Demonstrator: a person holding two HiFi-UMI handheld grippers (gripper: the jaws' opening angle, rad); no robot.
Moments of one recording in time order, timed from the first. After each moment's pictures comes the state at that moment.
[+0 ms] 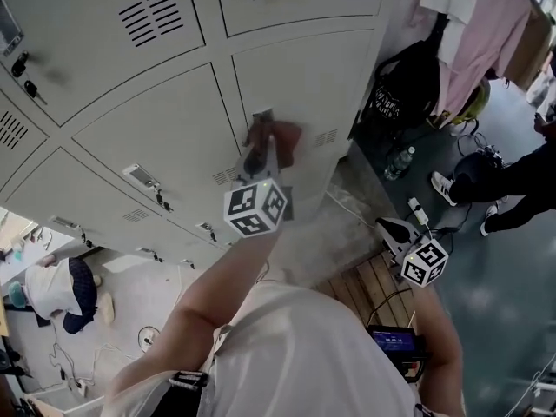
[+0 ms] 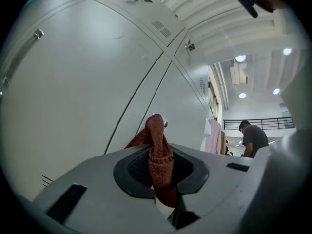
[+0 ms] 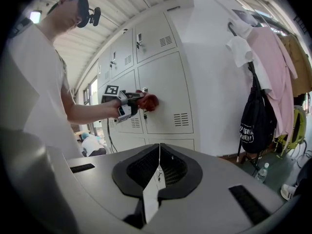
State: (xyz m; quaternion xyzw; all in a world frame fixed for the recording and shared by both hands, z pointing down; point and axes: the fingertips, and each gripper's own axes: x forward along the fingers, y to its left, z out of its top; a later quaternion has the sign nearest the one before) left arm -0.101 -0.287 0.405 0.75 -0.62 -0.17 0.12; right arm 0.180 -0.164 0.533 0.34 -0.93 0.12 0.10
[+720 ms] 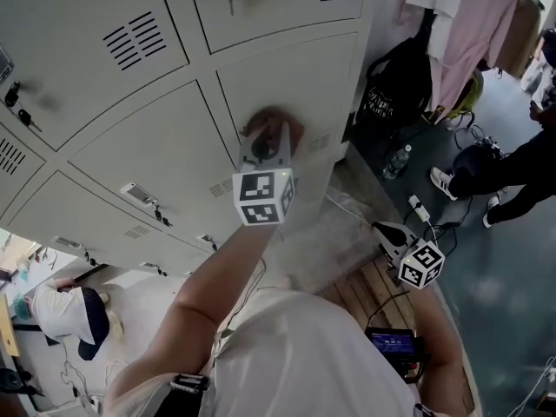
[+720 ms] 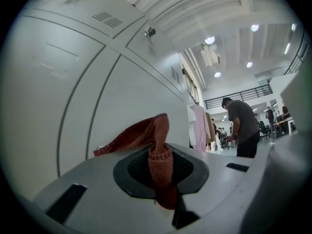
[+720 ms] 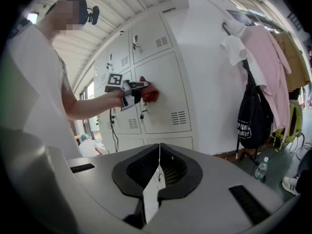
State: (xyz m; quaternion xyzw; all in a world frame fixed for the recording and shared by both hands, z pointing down) left arm -0.052 -0.316 0.355 0.81 -0.58 -0.05 0.00; right arm 0.179 -0.164 0.542 0.35 -0.92 0.13 0.09
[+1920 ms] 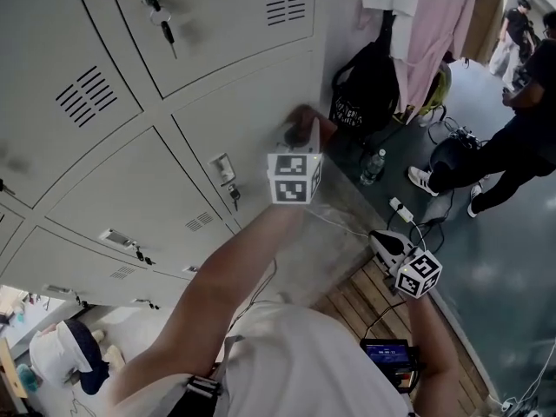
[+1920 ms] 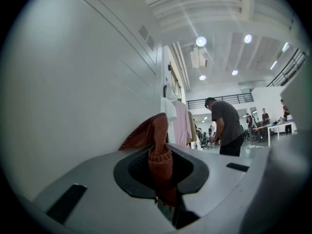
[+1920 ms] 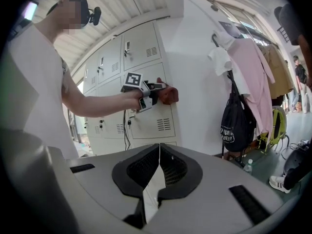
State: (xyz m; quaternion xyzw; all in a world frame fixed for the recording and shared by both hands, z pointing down) left arm 0.095 -0.393 0.361 0.88 -0.48 -0.04 0.01; right arm 0.226 -0.166 0.524 0.42 -0.89 0.12 0.07
